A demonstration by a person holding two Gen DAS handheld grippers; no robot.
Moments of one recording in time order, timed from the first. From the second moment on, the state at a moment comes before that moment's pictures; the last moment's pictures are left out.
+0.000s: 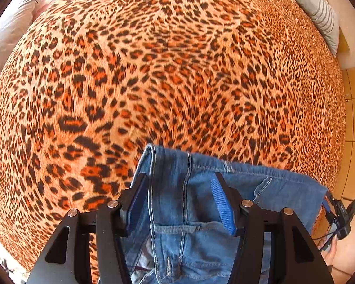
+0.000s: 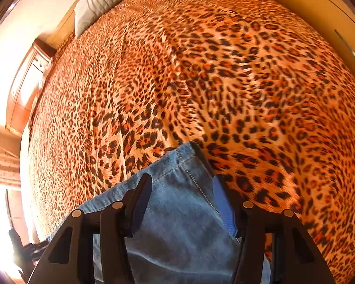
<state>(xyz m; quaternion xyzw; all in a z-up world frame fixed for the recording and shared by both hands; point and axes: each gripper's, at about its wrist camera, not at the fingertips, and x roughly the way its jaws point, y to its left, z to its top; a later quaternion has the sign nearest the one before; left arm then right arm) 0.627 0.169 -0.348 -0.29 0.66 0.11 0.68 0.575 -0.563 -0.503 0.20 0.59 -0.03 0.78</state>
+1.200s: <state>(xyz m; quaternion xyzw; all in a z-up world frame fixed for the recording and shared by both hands) 0.509 0.040 -0.275 0.11 0.45 0.14 0.87 0.383 -0.537 -0.335 0.13 0.44 0.01 0.89</state>
